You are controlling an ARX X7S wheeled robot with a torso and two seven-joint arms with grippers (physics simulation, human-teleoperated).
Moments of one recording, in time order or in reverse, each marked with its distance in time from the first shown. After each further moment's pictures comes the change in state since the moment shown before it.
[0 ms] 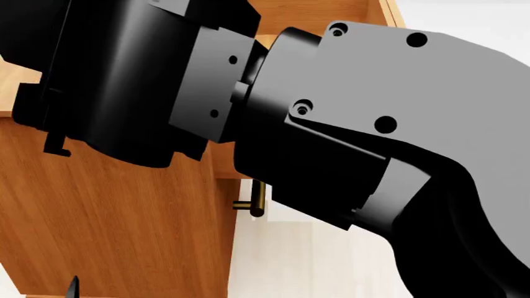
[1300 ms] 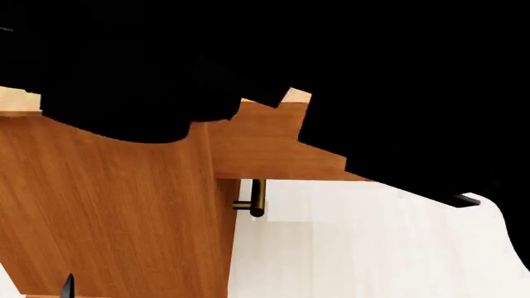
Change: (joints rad) left arm -0.006 -0.007 0.002 -0.011 0.006 0.000 -0.023; right arm 0.237 0.102 0.008 -0.178 0.028 0.105 -0.037
